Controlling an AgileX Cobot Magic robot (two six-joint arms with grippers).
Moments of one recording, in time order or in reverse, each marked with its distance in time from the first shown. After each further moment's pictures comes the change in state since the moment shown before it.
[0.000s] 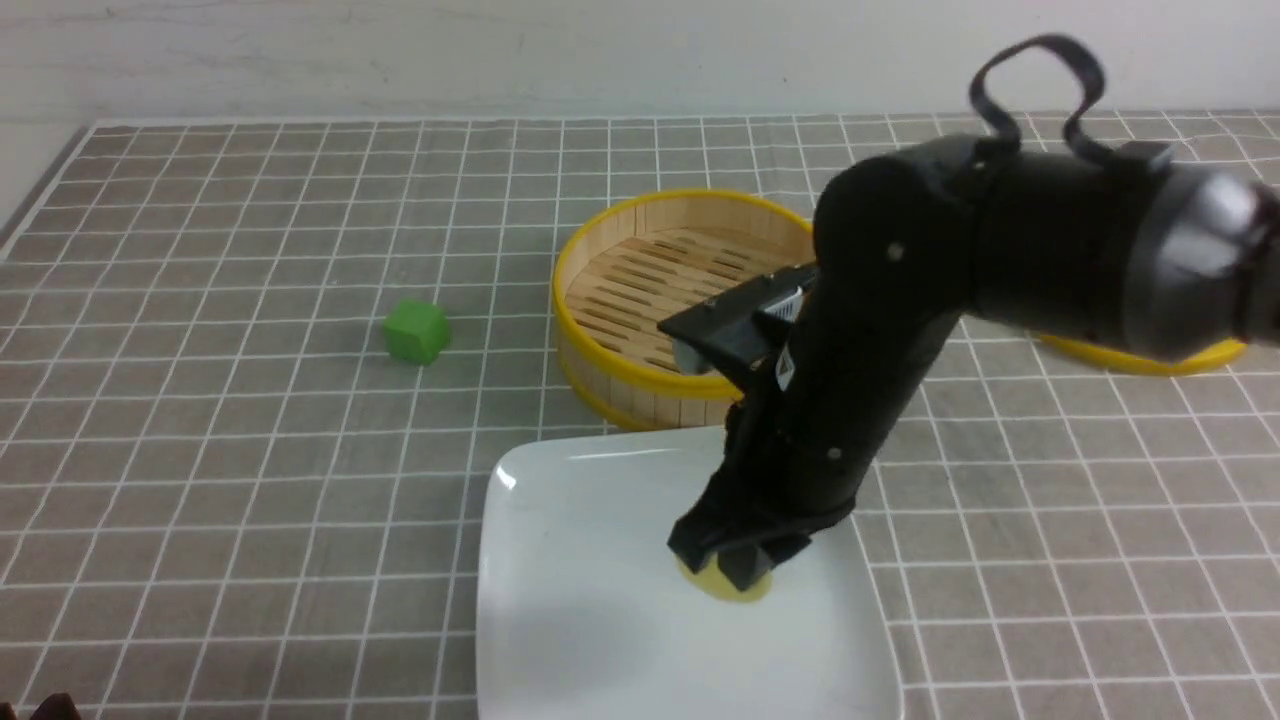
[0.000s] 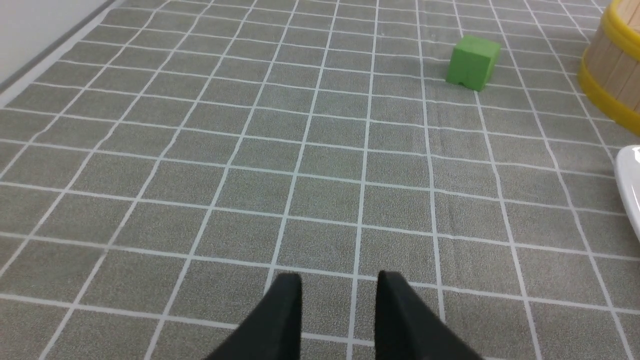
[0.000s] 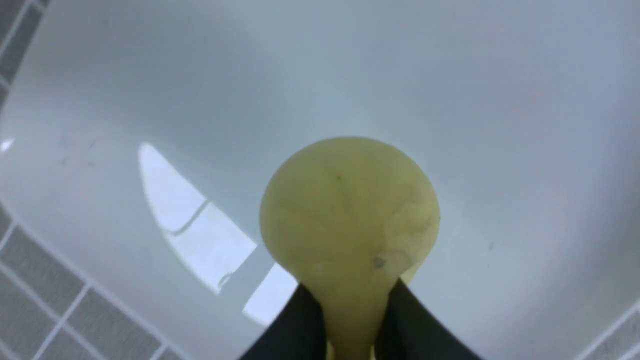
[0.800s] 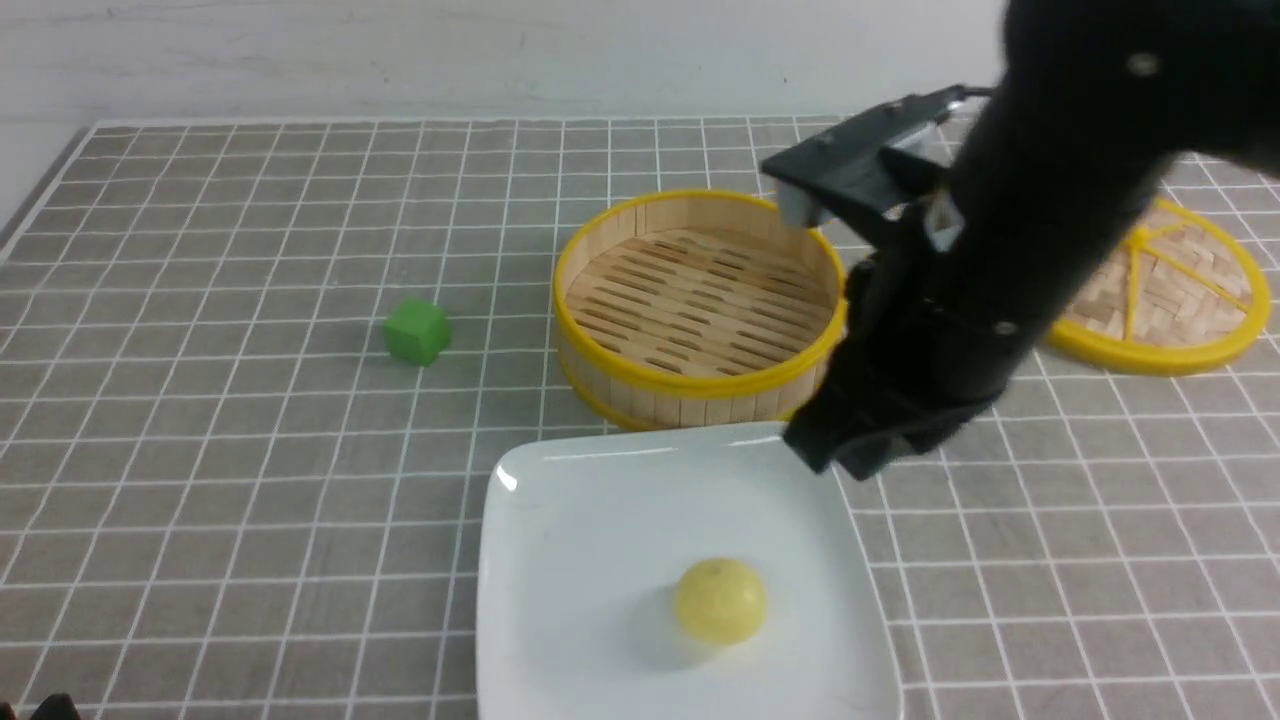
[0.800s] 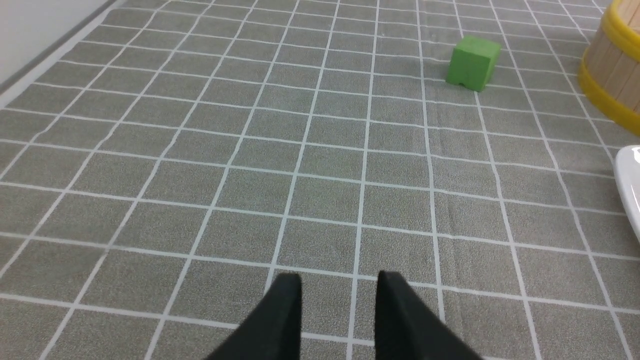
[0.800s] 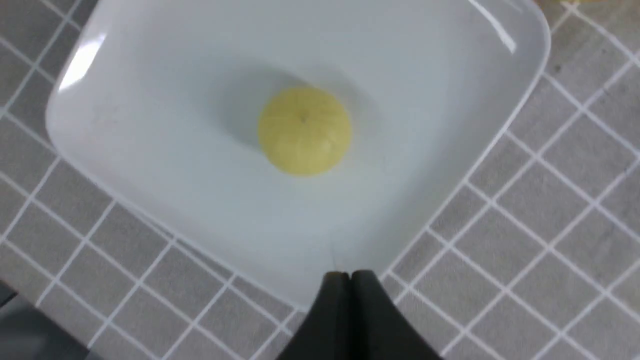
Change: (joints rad) right arm -0.010 -0.320 -0.022 -0.133 0.230 0.088; left arm 0.000 0.000 0.000 0.000 0.000 0.000
